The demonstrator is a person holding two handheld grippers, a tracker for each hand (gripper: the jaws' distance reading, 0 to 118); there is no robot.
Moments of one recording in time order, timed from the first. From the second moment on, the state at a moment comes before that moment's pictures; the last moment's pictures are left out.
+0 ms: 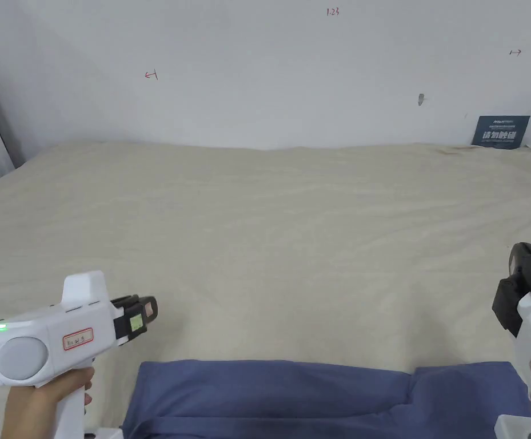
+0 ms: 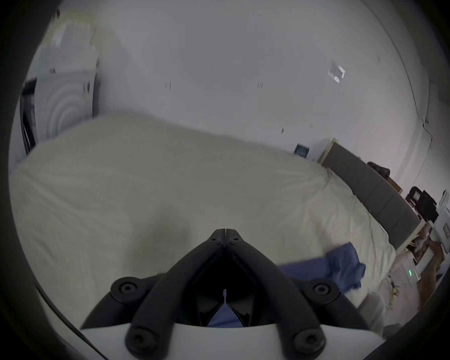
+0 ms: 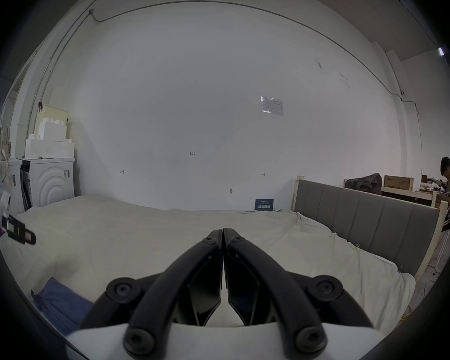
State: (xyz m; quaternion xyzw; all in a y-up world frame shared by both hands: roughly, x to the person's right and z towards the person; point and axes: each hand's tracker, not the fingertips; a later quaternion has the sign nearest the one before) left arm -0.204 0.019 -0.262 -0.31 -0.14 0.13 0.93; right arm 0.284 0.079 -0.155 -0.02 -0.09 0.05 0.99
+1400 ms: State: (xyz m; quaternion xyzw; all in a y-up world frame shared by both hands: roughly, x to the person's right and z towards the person) left arm -0.227 -0.101 -0.302 -0.52 -0.18 0.15 0.82; right arm 0.277 0.045 -0.177 -0.10 -0.07 0.05 0.99
